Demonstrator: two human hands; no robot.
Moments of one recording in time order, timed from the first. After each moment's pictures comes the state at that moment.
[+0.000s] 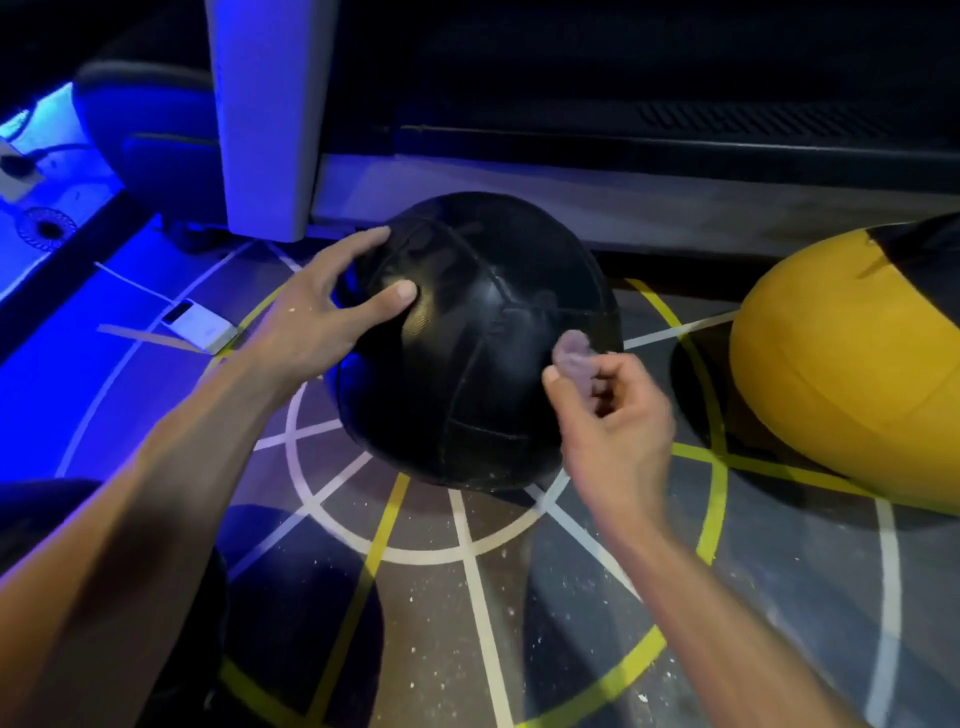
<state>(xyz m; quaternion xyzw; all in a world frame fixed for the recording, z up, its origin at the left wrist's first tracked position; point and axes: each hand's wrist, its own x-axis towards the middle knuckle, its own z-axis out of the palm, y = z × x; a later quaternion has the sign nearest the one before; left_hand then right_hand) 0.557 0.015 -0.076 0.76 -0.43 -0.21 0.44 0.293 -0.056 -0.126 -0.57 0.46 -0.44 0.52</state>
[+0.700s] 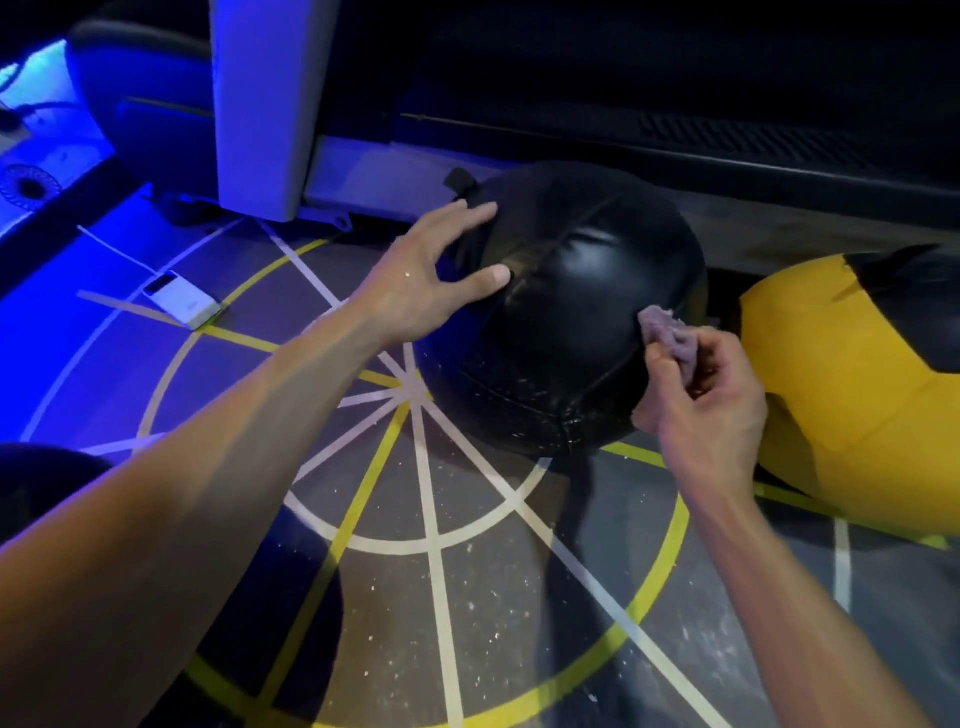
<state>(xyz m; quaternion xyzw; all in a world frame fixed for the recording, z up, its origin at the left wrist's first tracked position) 0.504 -0.060 -0.081 0.76 -0.53 -0.18 0.34 0.229 -0.136 -0.139 -0.66 0.46 -0.45 0.39</state>
